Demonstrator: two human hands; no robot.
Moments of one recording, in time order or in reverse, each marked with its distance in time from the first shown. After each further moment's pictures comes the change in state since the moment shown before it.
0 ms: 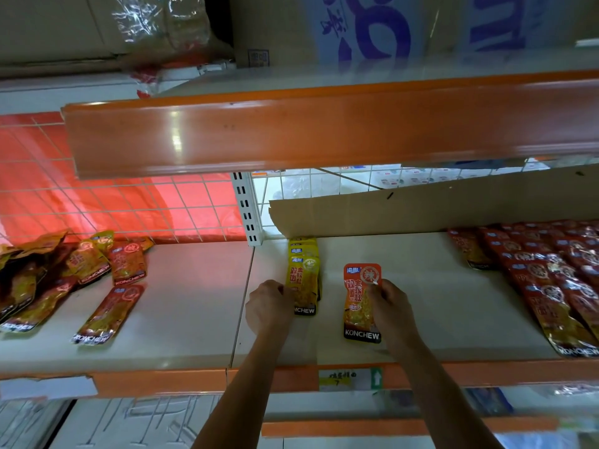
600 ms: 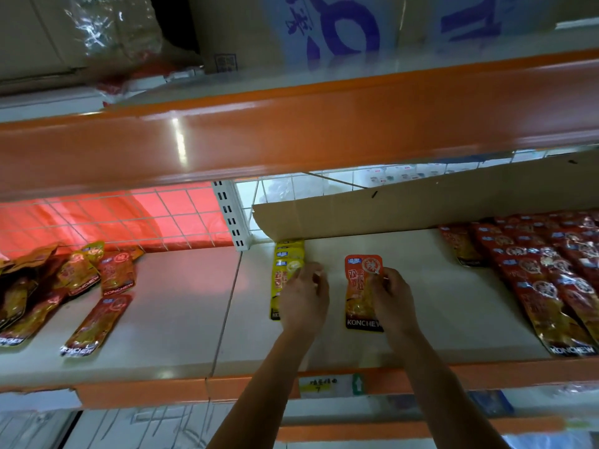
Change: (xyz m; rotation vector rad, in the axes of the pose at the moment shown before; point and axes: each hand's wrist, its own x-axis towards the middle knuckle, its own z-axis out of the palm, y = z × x) left_hand -0.038 0.065 0.024 -0.160 0.058 0.450; right_hand 0.028 0.007 -0.023 0.052 0.114 -0.017
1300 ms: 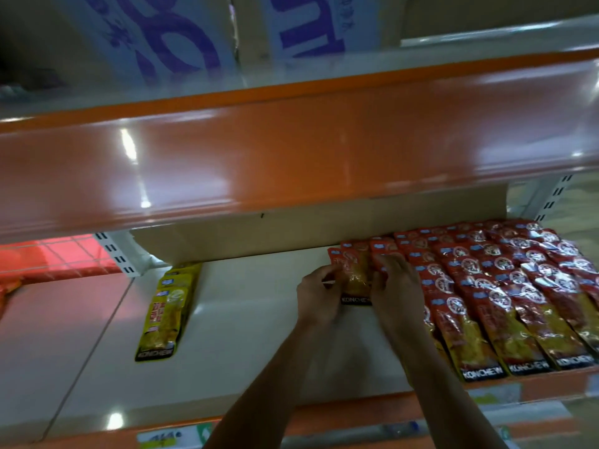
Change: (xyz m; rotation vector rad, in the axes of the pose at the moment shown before) left_hand 0.012 0.165 0.173 -0.500 -0.282 -0.170; right_hand 0.111 0.033 -0.189 -0.532 0.190 -0.326
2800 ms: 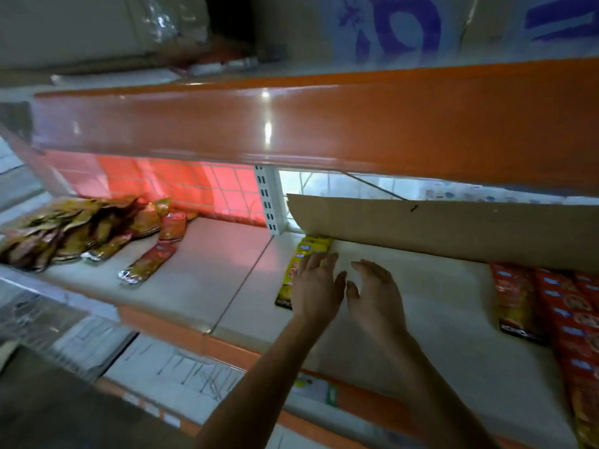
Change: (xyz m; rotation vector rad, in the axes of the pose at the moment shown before) left_hand -0.036 -0.054 -0.196 0.832 0.364 0.044; right_hand -0.076 -0.166 0.118 0.016 -0.455 -0.407
